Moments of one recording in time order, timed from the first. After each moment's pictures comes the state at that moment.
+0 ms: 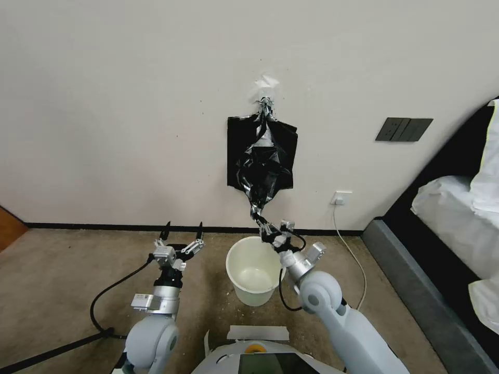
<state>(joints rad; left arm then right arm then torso) 1.56 -1.06 -0.41 -2.28 -0.36 -0.20 -0.09 -1.29 1.15 0.12 2.18 0.73 -0.14 0.05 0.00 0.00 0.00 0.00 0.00</state>
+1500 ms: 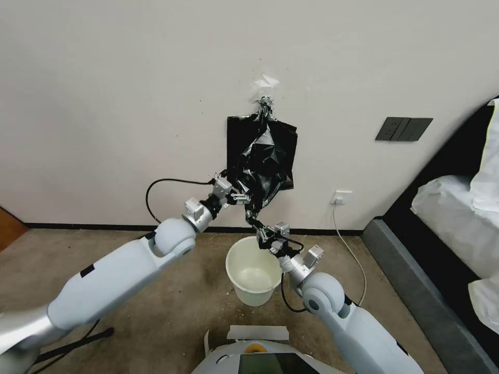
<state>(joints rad) 0.38 -0.68 0.40 -2.02 -0.70 0.16 -0.26 -1.20 1.08 0.07 2.16 0.69 -0.11 0.02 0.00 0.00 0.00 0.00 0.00</state>
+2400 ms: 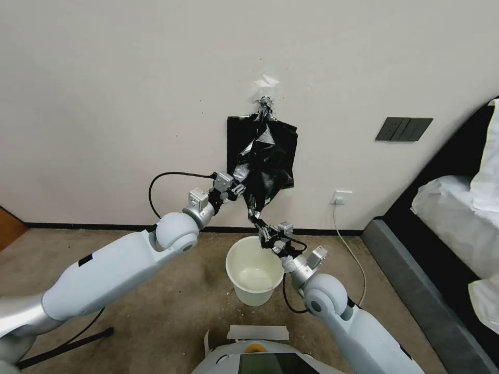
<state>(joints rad) 0.39 -0.64 0.36 -2.08 -0.83 0.19 -0.35 -1.22 1.07 0.09 2.18 0.69 -0.10 0.03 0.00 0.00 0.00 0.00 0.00</state>
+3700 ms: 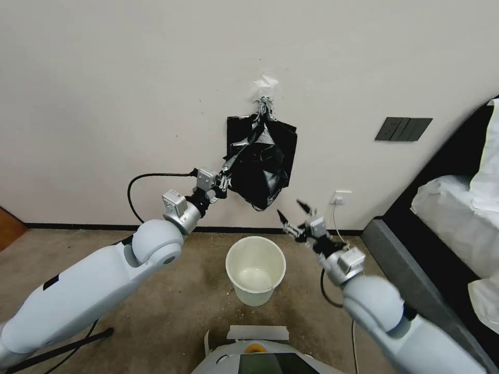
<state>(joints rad) 0.61 -0.59 0.14 -2.22 -0.84 0.15 -0.36 -0.83 0.59 0.09 2.43 0.64 -0.39 0.24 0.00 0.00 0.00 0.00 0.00</state>
